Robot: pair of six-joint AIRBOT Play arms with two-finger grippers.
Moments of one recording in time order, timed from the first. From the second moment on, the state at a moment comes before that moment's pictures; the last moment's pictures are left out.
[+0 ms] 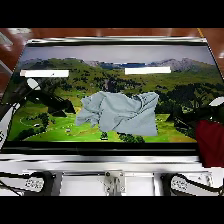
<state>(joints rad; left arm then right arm) 0.00 -1.58 1.22 1.08 -1.31 -1.45 -0.41 -1.37 0.94 -1.11 1.29 1.28</state>
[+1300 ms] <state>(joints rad) -0.06 -1.40 1.38 0.99 -1.26 -1.34 -0.10 -1.34 1.02 -0.97 1.24 1.27</state>
